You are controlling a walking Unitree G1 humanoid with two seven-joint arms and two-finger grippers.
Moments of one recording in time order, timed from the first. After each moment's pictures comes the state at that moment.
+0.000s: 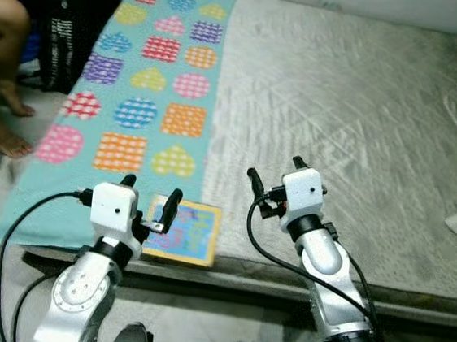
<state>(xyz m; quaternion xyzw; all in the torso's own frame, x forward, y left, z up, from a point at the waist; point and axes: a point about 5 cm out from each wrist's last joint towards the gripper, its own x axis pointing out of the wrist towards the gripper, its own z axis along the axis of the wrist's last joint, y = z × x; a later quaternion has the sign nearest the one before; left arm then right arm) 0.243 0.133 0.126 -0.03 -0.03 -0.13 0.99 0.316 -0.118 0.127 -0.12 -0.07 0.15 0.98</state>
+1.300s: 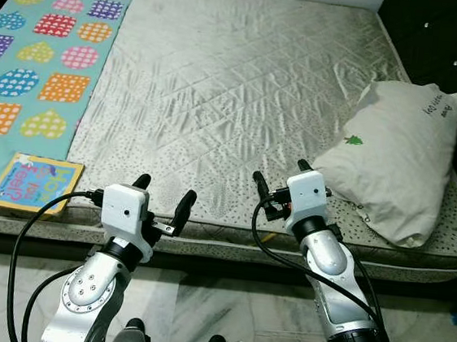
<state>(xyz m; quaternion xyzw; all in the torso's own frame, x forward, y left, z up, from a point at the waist) 0.242 0.136 0.127 -0.03 -0.04 -0.15 0.99 0.318 -0.112 0.125 -0.12 -0.07 0.15 0.98</state>
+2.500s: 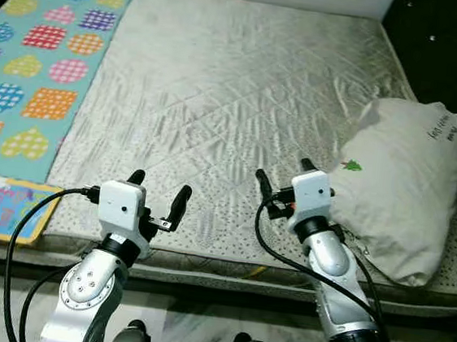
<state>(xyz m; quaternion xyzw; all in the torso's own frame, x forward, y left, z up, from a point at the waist) 0.249 0.139 0.130 -0.02 -0.04 -0.13 0.99 0.318 -0.112 0.129 -0.10 -0.09 0.15 0.98</state>
